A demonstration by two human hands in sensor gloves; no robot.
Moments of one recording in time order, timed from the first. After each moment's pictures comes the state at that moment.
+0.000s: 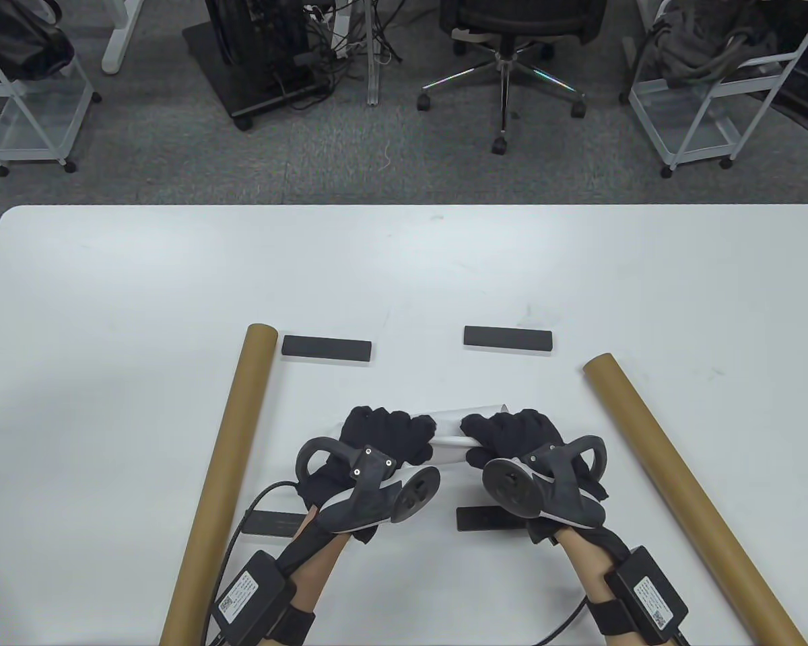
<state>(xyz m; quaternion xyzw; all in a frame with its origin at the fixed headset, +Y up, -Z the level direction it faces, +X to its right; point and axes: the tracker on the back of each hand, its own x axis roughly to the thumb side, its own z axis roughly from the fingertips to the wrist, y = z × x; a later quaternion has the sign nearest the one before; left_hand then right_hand) -0.069 -0.666 -0.204 0.09 -0.25 -0.07 0.96 0.111 -0.677 -0.204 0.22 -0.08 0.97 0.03</state>
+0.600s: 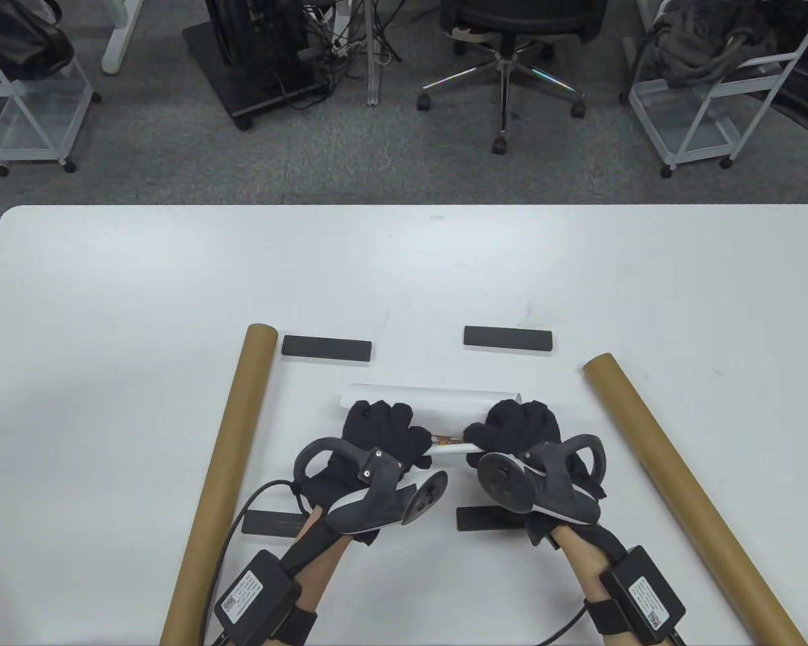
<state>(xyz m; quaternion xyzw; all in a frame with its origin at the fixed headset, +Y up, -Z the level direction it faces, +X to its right) -0.062 -0.671 -0.202 0.09 -0.24 -0.14 0.96 0.109 -0.676 -0.206 0.20 -0.06 0.98 0.02</state>
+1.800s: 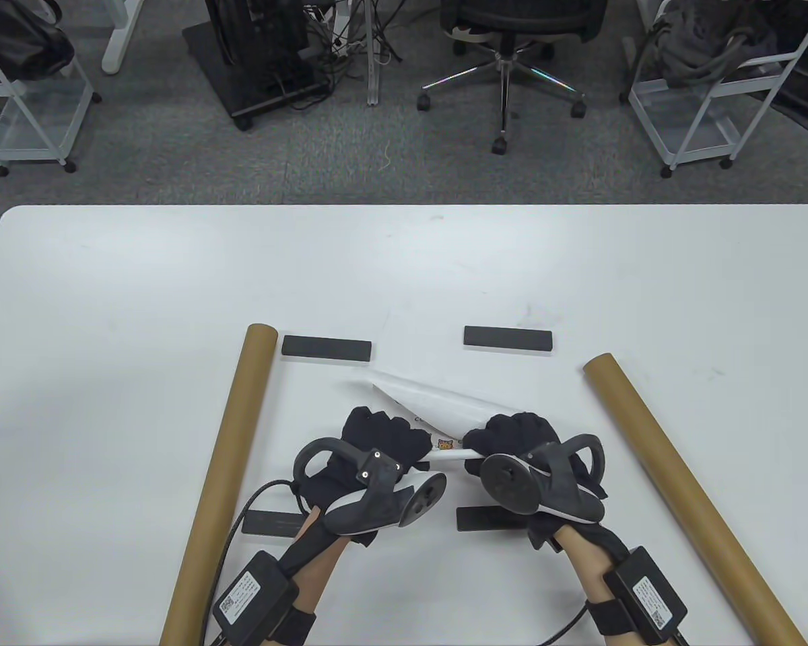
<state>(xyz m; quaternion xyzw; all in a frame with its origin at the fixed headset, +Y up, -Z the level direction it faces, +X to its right) -0.062 -0.668 -0.198 0.10 -0.26 -0.14 0.95 0.113 -0.679 -0.205 0.22 -0.05 0.97 0.04</state>
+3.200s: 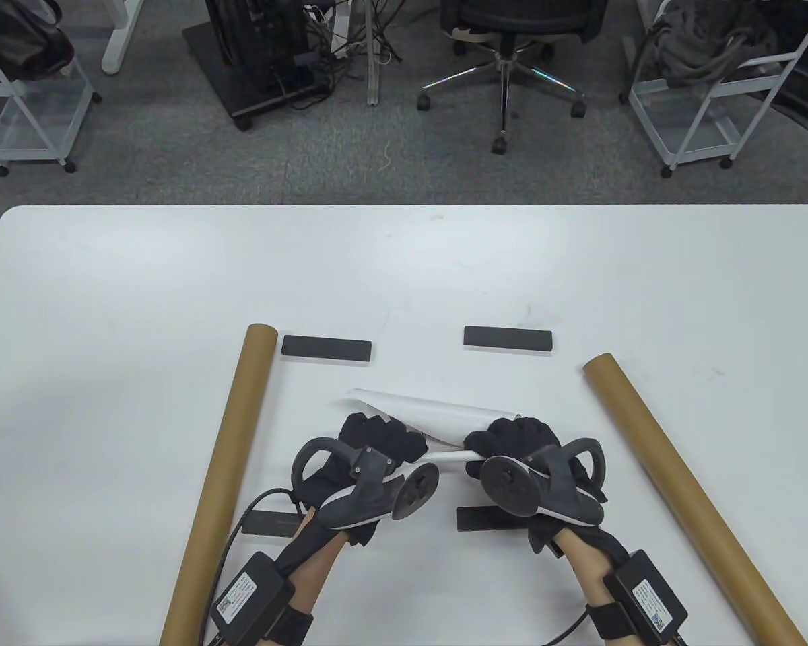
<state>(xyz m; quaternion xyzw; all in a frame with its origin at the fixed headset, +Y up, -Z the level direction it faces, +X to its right) -0.071 -0.674 -0.204 0.05 -0.25 -0.08 0.96 0.113 -0.686 -0.204 0.21 -0.05 0.98 0.04</state>
